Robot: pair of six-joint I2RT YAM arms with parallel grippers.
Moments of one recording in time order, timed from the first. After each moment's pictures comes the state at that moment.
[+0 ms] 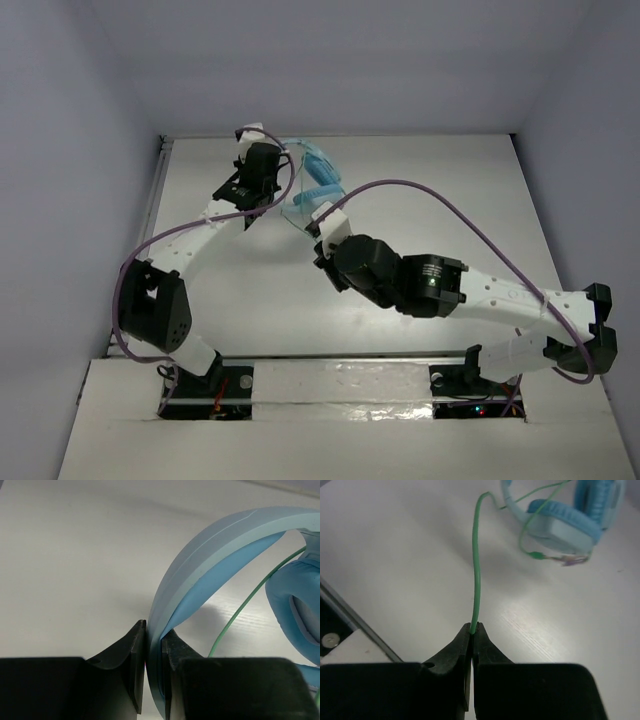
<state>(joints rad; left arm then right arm) -0.44 1.55 1.29 -0.28 -0.53 -0.42 1.31 1.33 1.38 -0.56 0.52 0.18</state>
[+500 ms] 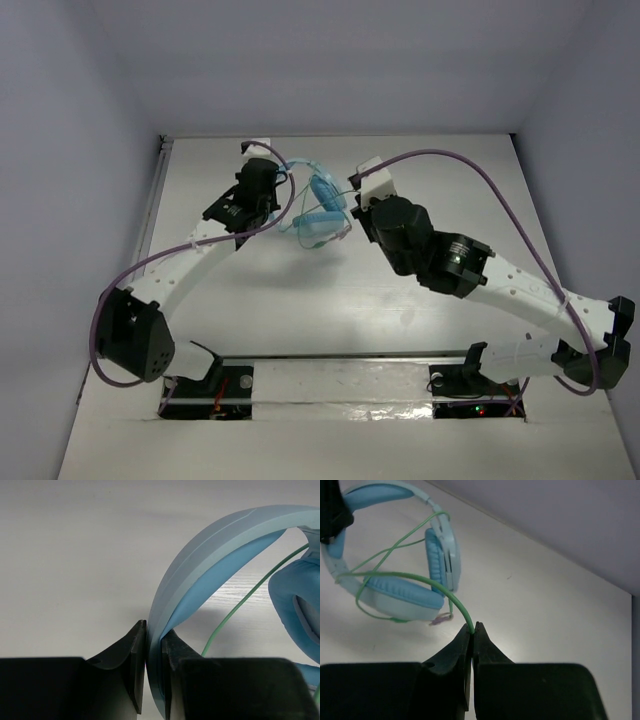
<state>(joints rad) -0.50 1.40 1.16 -0.35 -0.46 -0.32 1.11 1.26 1.37 -0.47 0.78 -0.04</state>
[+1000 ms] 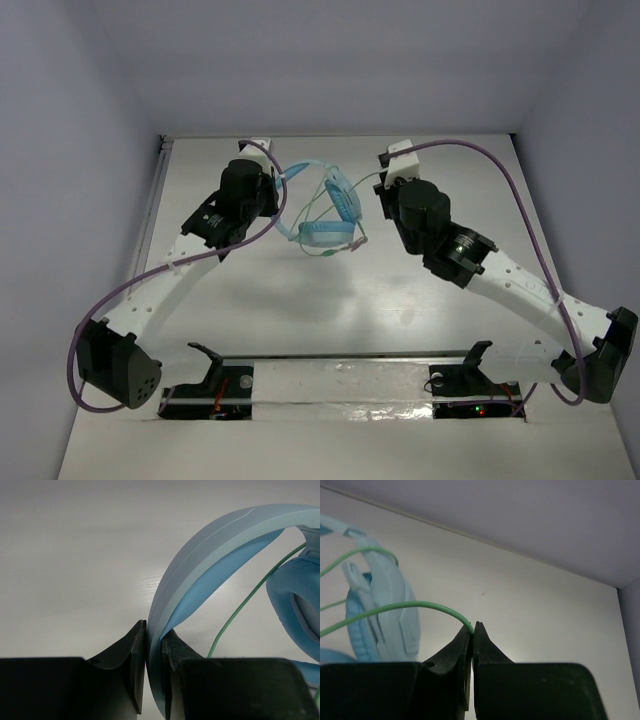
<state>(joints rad) -0.49 1.25 1.14 -0.38 -0.22 -0.29 0.88 1.19 1.18 -0.18 0.71 -0.10</state>
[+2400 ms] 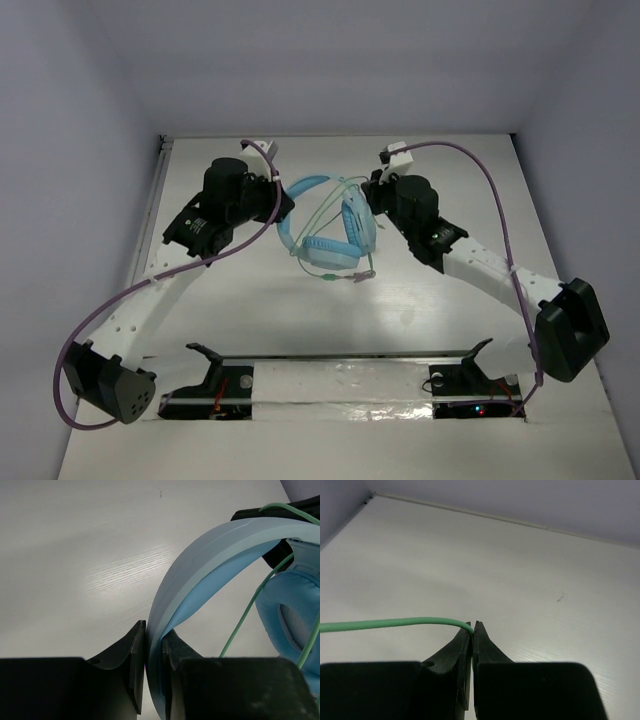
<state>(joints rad) -0.48 1.15 1.19 -0.49 0.16 -0.31 0.65 1.39 1.02 0.21 0.25 0.11</state>
